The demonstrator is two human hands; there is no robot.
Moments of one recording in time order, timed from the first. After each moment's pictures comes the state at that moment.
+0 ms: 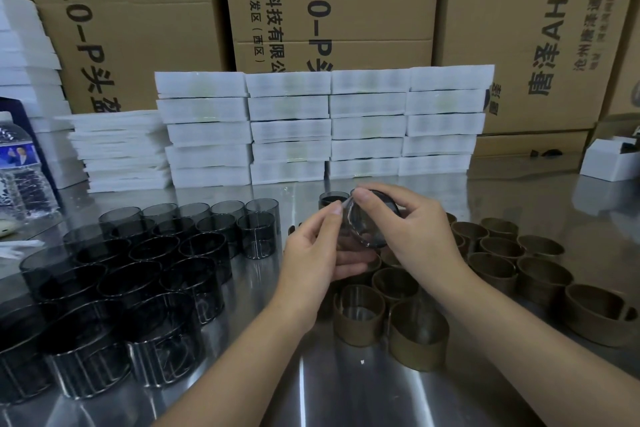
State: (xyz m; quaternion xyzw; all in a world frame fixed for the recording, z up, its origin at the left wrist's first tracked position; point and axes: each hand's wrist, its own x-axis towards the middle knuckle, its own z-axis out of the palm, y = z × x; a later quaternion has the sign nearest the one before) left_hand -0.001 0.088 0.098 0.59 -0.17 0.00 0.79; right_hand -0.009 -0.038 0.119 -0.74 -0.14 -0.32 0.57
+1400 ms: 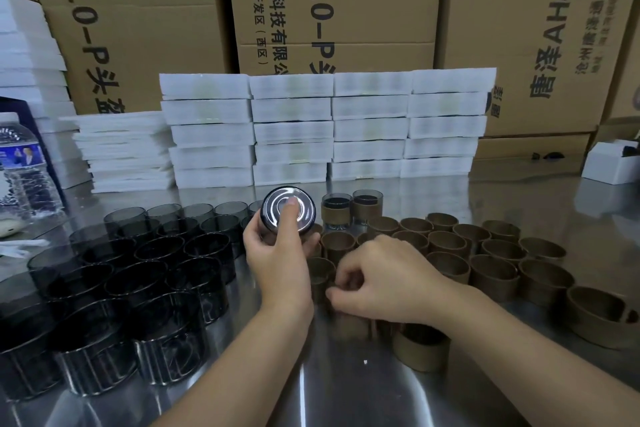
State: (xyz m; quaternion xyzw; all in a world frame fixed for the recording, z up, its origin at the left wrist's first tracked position) left_hand 0.014 0.096 0.098 0.42 0.05 0.20 0.88; right_hand -0.022 -0.025 0.110 -0.95 -0.21 -0.16 0.14
